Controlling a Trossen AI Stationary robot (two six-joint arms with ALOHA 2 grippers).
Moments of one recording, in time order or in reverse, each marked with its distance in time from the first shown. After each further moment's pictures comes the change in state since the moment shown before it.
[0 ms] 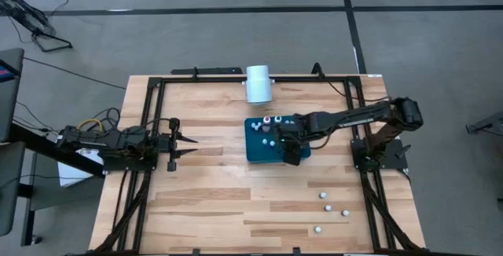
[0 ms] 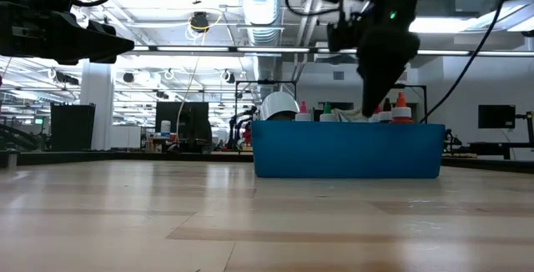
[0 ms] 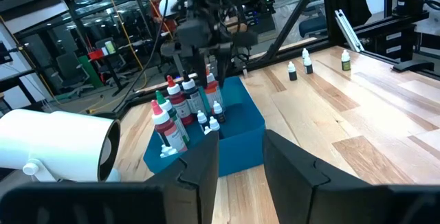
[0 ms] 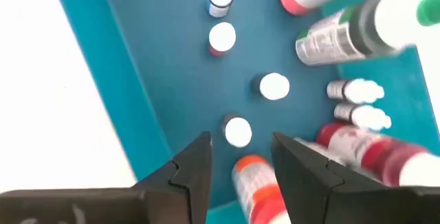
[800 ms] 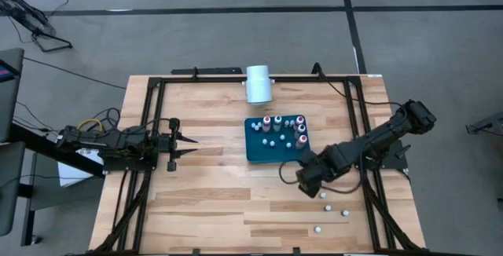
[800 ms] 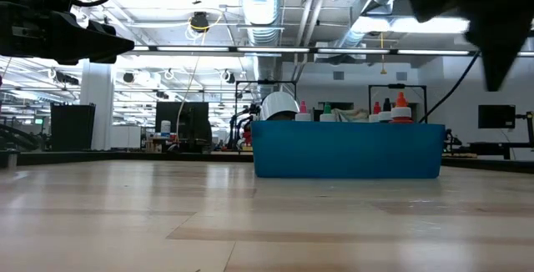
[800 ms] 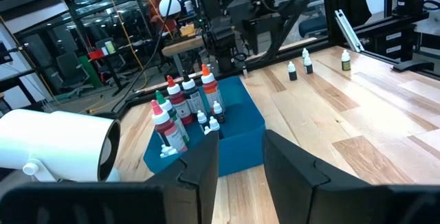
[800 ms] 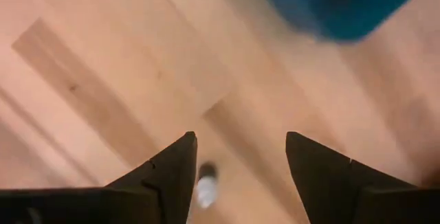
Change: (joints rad) left arm 0.000 0.000 0.000 0.000 0.000 0.000; right arm 0.435 -0.089 0.001 -0.276 -0.080 0.862
